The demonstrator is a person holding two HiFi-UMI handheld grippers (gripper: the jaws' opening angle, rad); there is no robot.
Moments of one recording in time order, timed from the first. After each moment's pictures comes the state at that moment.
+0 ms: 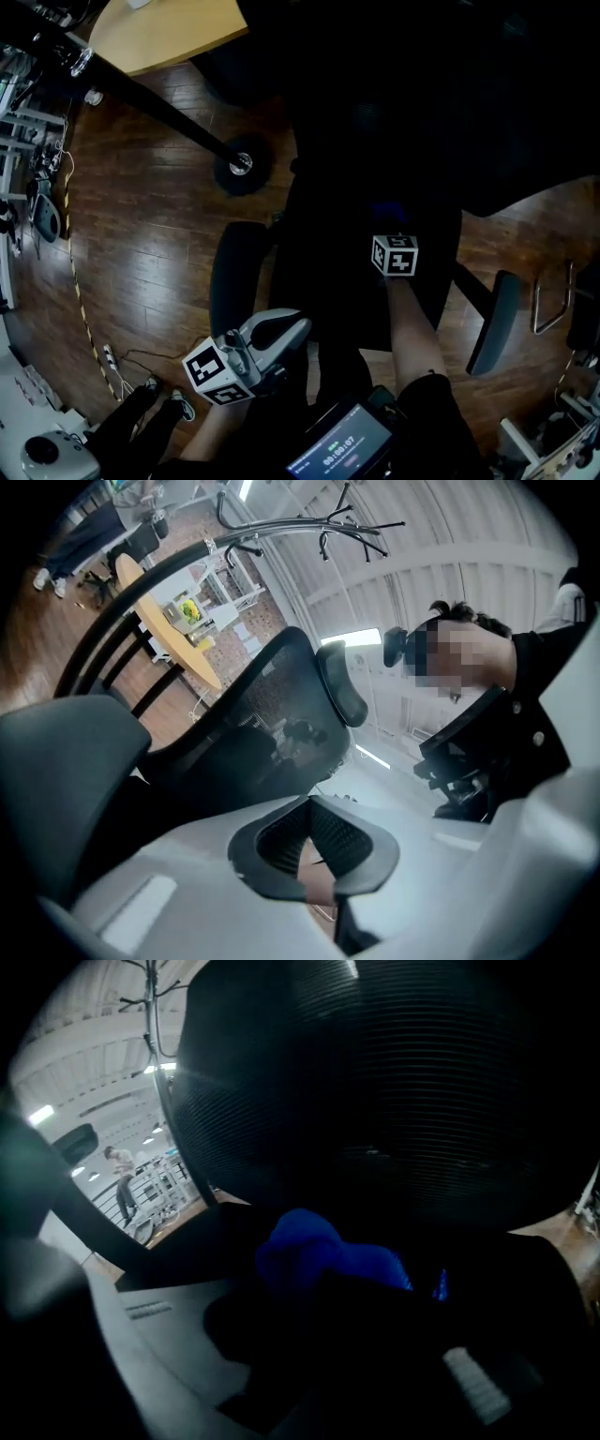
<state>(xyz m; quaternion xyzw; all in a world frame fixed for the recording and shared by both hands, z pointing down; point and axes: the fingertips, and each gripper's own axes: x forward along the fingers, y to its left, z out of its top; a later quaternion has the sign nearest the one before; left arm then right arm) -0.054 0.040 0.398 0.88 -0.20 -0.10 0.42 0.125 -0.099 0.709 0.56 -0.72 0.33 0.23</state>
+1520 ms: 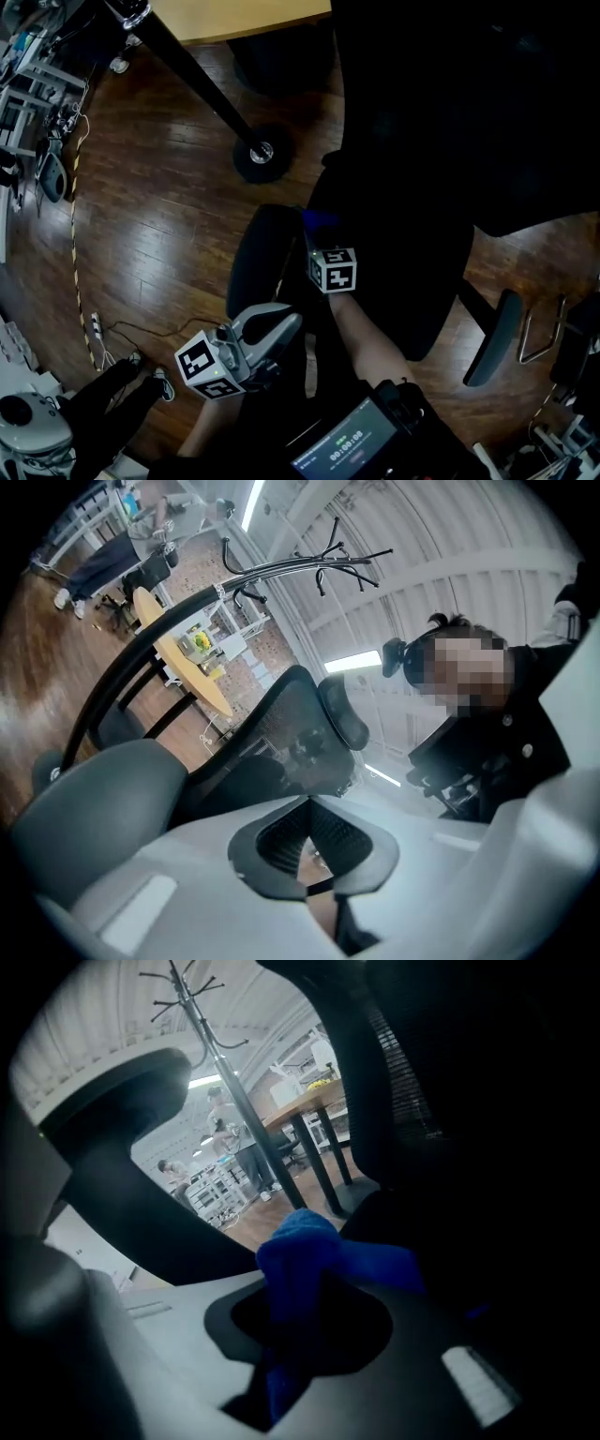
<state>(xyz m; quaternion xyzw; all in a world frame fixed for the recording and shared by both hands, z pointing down) -0.097 0.043 0.384 0.87 -0.26 -0.15 0.40 -0.095 -0.074 0.682 0.43 -0.80 0.37 0.18</state>
